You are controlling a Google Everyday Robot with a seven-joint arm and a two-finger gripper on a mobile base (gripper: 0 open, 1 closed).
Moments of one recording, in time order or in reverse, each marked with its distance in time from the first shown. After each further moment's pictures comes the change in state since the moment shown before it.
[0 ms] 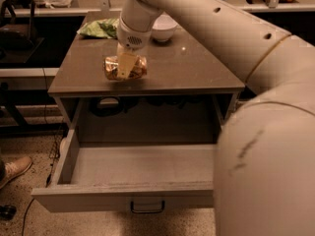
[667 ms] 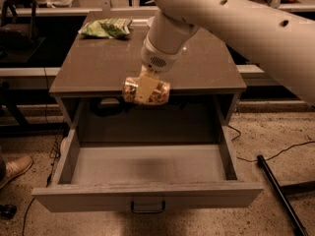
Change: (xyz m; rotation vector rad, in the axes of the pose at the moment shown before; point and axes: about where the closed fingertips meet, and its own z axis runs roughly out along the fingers) arm 0.054 0.093 -0.038 -0.037 0.039 0.258
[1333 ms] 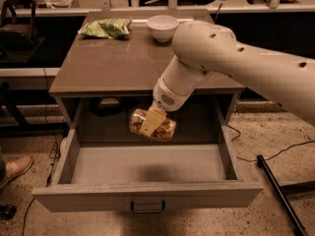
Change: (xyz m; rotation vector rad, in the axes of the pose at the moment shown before) arm 0.053 0.060 0.058 -0.108 -0.047 0.248
